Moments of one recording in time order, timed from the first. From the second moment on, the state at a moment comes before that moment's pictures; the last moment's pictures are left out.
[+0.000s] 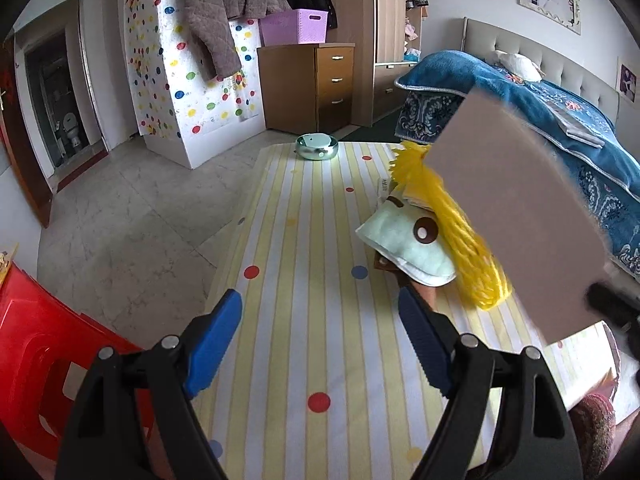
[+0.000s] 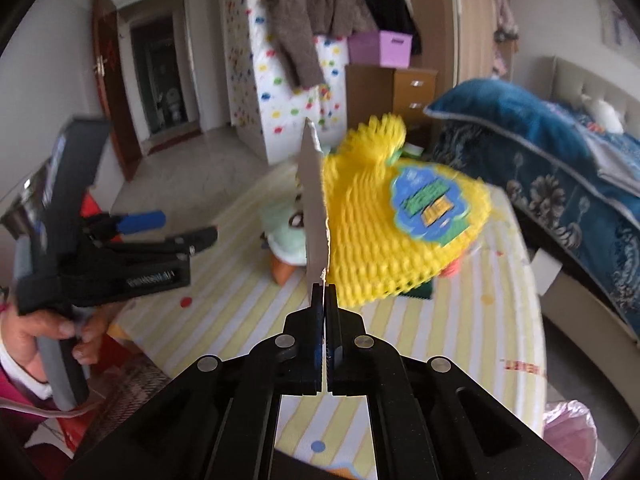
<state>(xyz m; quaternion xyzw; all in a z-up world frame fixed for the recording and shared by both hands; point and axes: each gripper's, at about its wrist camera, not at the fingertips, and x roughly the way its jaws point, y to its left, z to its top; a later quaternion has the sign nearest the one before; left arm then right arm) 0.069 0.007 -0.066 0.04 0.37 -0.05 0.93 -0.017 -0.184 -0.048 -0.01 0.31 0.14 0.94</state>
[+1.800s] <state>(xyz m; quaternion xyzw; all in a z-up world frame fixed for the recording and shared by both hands) 0.093 -0.087 -0.028 0.01 0.31 -0.24 0.92 -0.027 -0.292 -0.050 0.04 0.32 -0.06 0.94</state>
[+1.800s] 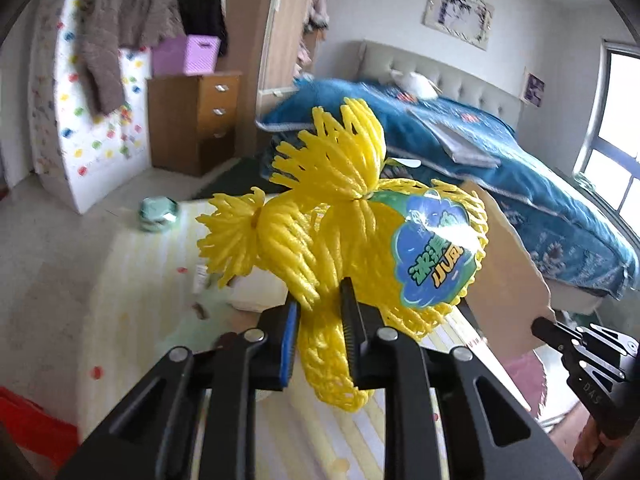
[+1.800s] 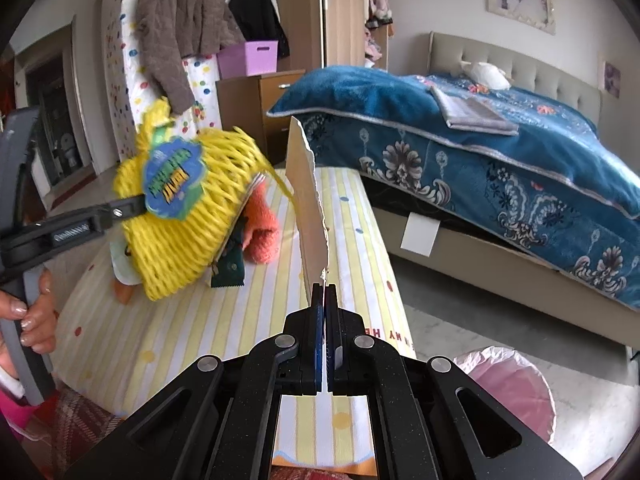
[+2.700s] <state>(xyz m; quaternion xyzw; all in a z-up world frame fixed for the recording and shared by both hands) -0.025 -0.218 -0.026 0.10 0.28 -0.36 0.88 -0.148 -0.378 -0.040 0.10 0.31 -0.21 0.92</state>
